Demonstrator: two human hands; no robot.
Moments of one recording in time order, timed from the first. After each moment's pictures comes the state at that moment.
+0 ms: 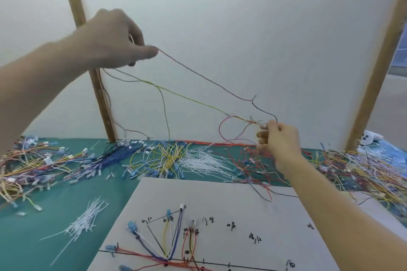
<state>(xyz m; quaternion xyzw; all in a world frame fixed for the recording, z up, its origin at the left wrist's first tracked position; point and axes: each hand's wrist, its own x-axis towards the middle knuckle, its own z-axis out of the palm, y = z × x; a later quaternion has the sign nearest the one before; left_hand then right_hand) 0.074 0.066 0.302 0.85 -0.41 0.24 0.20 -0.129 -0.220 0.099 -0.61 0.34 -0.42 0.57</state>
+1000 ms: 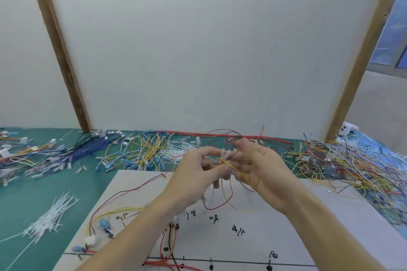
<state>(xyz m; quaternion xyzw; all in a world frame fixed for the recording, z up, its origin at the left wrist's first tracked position) -0.049 -0.040 0.039 0.62 -0.46 -0.24 0.59 -0.183 -0.167 0.062 -0.59 0.18 -0.22 0.76</state>
